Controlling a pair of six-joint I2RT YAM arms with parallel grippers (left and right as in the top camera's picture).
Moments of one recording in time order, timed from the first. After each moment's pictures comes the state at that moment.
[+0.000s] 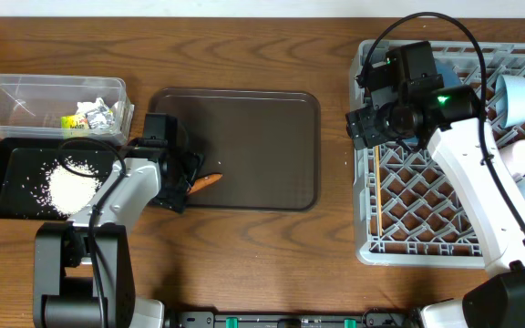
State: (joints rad) left arm -0.05 1.63 0.88 -0.60 0.12 -1.25; right arm 0.25 1.61 1.46 -0.99 -0.10 -0.07
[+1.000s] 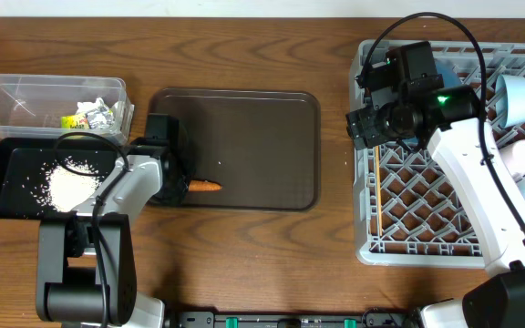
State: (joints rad) left arm -0.05 1.67 0.88 -0.60 0.01 -1.24; right arm 0.25 1.61 1.46 -0.99 -0.09 -0.07
